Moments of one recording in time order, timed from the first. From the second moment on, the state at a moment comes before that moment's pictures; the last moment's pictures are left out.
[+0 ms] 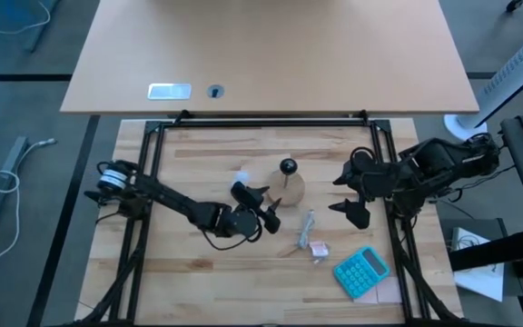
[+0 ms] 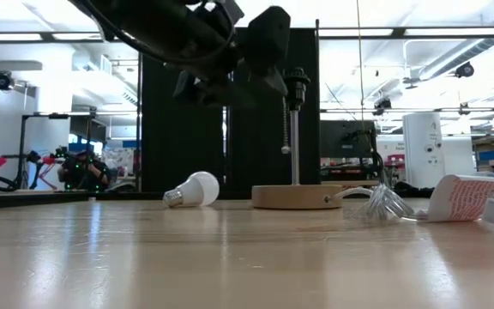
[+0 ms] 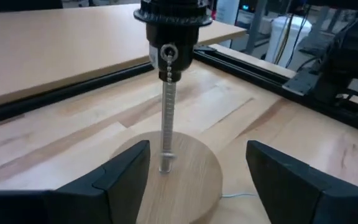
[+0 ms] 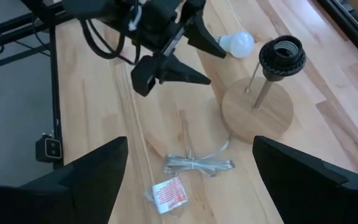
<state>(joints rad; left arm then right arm) -0.26 1.81 1.03 0.35 -0.93 -0.52 0.37 1.20 1.58 -1.21 0.29 0.58</state>
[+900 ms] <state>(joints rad) -0.17 1.92 1.13 0.25 -0.71 -0.68 0.37 1.20 1.58 -1.22 0.29 0.51</state>
